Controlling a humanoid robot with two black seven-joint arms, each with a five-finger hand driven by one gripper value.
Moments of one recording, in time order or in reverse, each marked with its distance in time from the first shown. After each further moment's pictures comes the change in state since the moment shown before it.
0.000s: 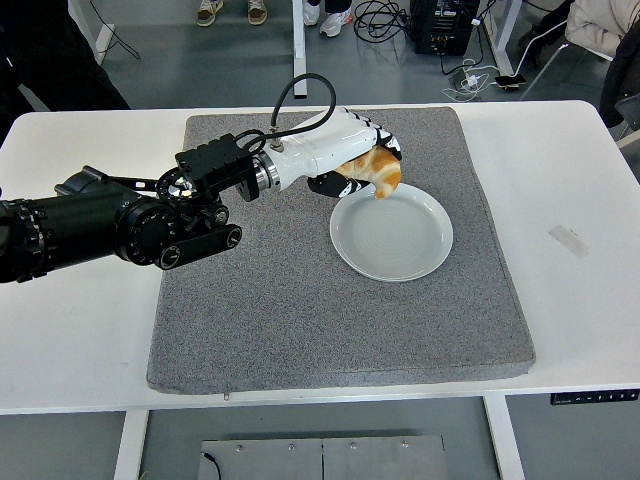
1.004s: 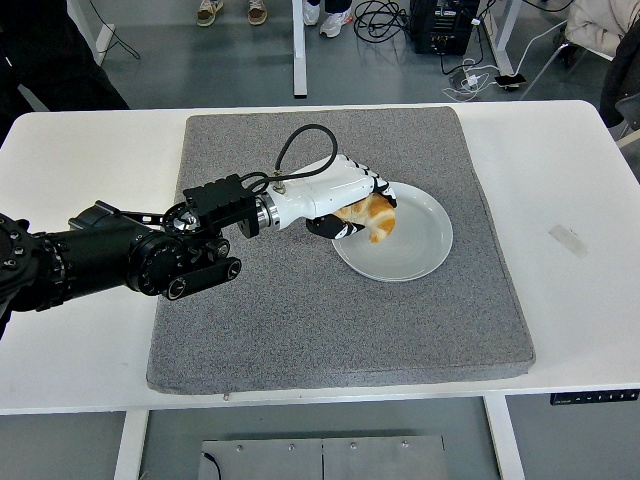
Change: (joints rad) left arm 0.091 -0.039 0.046 0.064 0.000 -0.009 -0.082; right arm 0.000 0.000 0.000 0.000 0.000 0.000 0.000
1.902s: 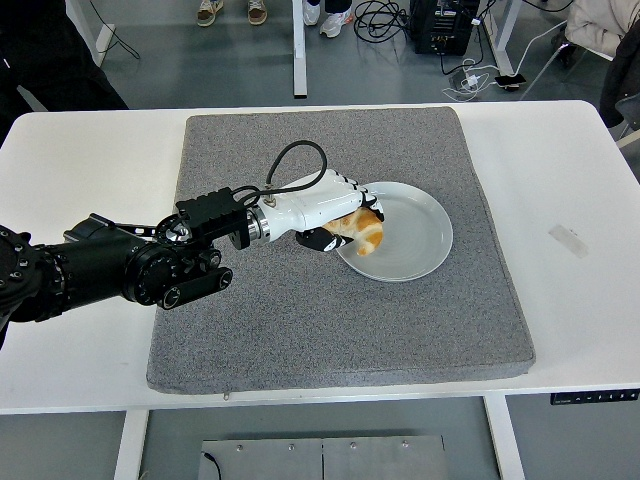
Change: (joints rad) left arm 0.039 0.000 0.016 0.037 -0.014 0.001 -0.023; right arm 0.000 0.000 0.000 0.000 0.000 0.000 0.000
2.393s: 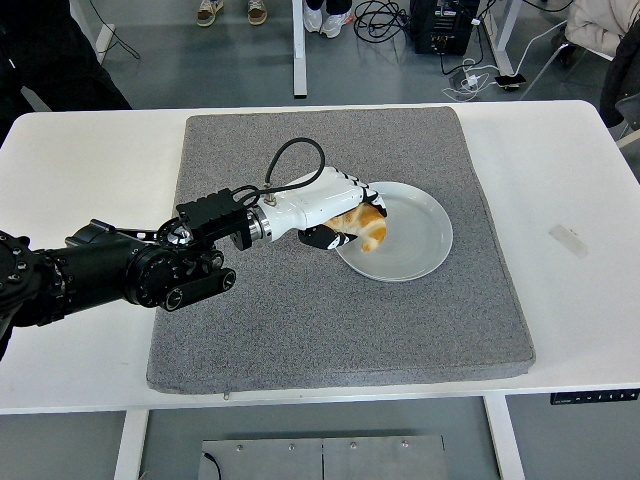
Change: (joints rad) left arm 0.023 0.000 -0.042 -0.001 -0.002 0.001 0.000; right arm 0.000 0.000 0.000 0.000 0.000 0.000 0.000
